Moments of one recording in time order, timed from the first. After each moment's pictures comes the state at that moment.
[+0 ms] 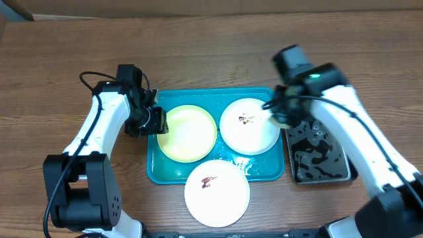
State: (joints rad) left arm 0.00 1.75 1.22 -1.01 0.20 -0.04; right arm 0.33 1.64 1.47 -1.21 0.08 0.63
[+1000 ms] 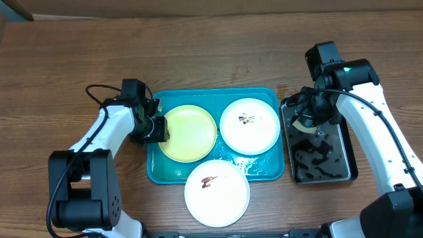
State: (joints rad) left arm -0.01 1.75 1.02 -0.75 0.22 -0.05; right arm 0.20 1.63 1.47 -1.30 0.09 0.51
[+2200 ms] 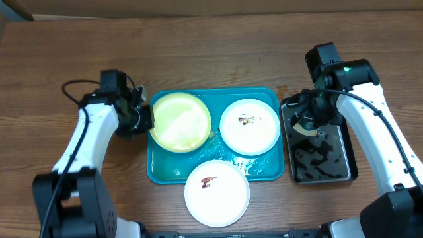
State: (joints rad) left arm 0.08 1.65 1.13 -0.85 0.25 -0.08; right arm 0.20 1.63 1.47 -1.33 0.09 0.51
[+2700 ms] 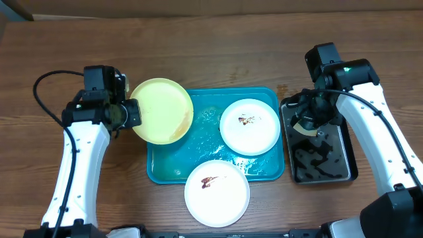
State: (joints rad) left arm 0.08 1.43 1.16 -0.90 -0.01 -0.11; right arm 0.20 1.63 1.47 -1.33 0.09 0.51
